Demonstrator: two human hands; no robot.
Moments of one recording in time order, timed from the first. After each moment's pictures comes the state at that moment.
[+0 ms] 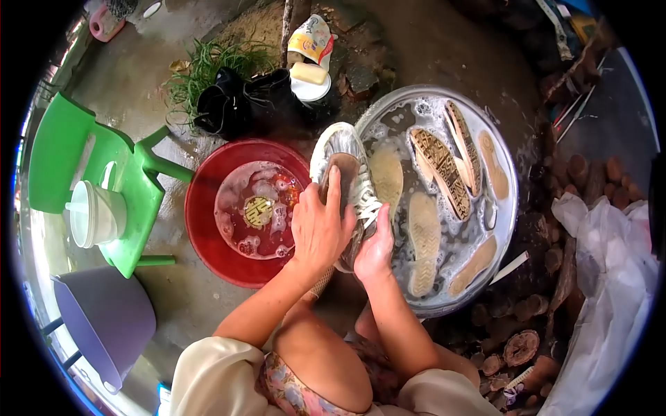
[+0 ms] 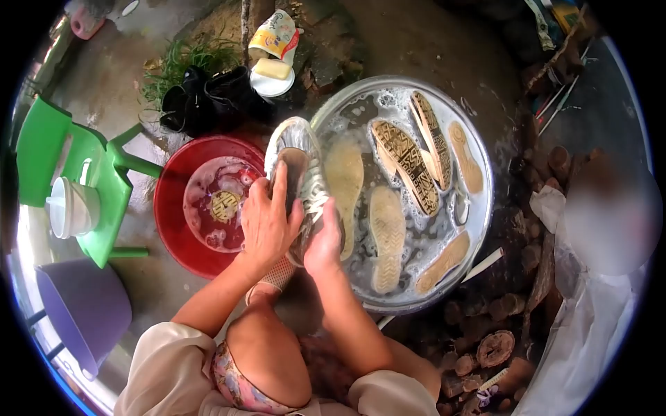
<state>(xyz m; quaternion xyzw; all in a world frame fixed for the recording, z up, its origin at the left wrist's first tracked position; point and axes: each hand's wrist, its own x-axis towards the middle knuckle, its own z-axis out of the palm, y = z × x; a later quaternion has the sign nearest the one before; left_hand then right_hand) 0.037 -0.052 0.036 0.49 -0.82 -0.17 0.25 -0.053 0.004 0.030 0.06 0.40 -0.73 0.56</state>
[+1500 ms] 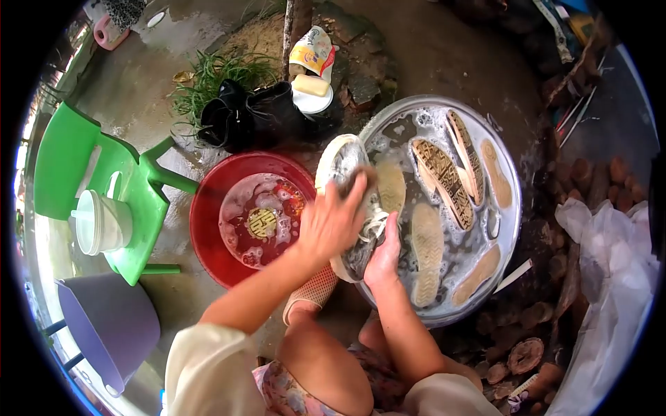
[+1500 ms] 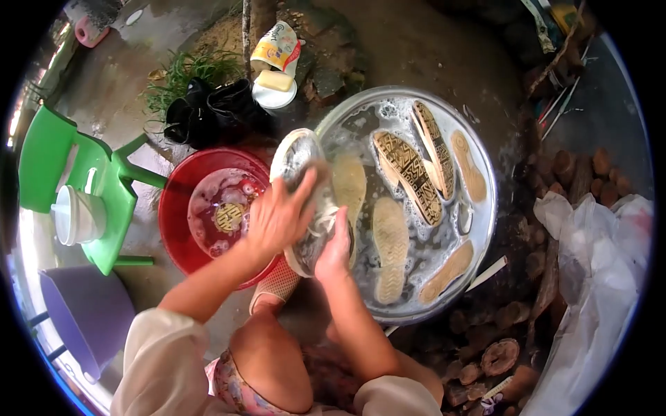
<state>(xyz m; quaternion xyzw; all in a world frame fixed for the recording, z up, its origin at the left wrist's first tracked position) 0.023 -0.087 0.040 0.42 -0.87 -0.18 0.16 -0.069 -0.001 0.034 0.11 0.39 -0.69 0.60</state>
